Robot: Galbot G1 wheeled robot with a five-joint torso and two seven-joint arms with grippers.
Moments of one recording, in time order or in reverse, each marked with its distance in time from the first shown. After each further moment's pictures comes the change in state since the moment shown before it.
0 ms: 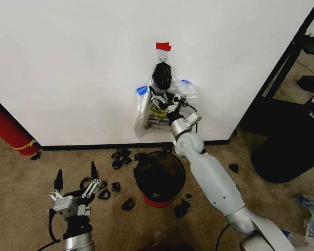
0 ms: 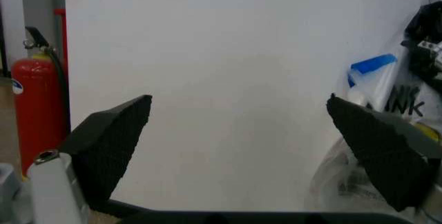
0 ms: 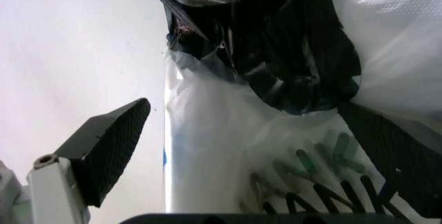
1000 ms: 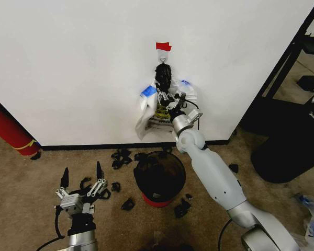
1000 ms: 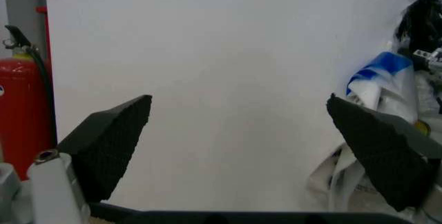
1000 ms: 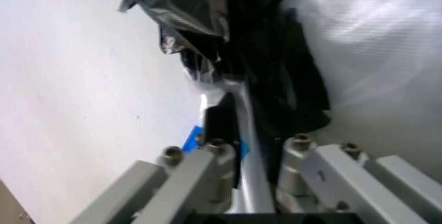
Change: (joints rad) left arm -0.033 0.030 0.013 0.021 0.002 0.015 0.002; right arm 0.030 -0.028 -0.010 -0.020 -0.015 0.004 0.006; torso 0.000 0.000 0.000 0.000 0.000
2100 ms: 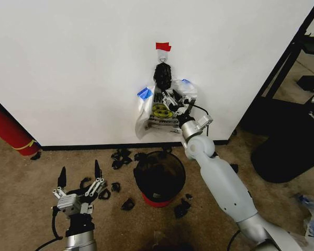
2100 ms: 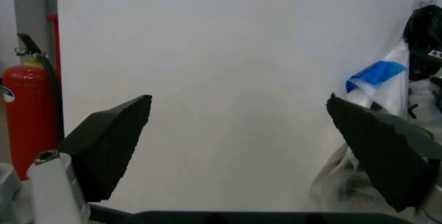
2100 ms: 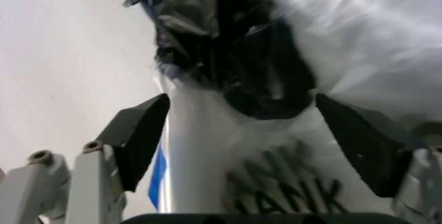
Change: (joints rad) left arm 0.021 -0.001 -0.018 -0.026 -0.009 -0.014 0.000; right arm -0.073 0.000 0.042 0.070 -0.018 -0.010 -0.005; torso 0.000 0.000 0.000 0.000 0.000
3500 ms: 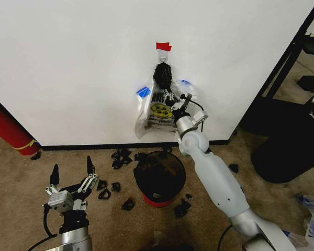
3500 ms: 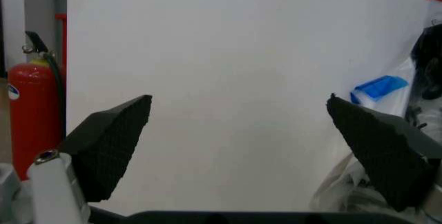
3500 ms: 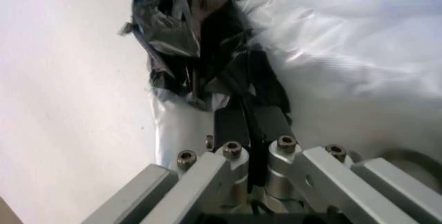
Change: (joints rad) left arm -0.020 -0.008 -0.005 -0.018 -0.042 0.017 0.001; right arm -0.040 0.002 0.033 0.062 -0.001 -0.010 0.045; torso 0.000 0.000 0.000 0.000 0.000
